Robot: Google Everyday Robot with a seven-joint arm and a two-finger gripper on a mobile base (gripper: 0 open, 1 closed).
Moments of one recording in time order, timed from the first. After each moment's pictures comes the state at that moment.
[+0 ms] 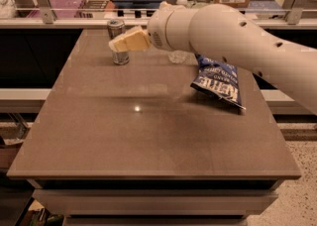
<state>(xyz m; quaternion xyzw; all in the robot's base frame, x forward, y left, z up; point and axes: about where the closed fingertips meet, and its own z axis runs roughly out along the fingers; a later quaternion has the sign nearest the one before) 0.649 0.044 0.972 -0.36 0.71 0.14 0.59</state>
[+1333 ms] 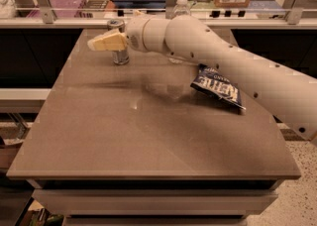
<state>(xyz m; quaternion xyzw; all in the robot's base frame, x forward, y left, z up) 0.705 0.121 0.939 -0.37 0.67 0.25 0.60</state>
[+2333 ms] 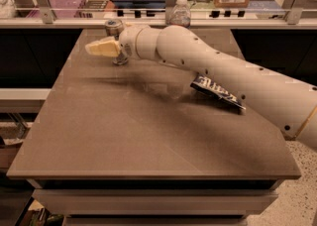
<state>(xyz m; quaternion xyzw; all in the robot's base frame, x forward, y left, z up) 0.711 0.144 0.908 -0.36 0.68 0.27 0.58</state>
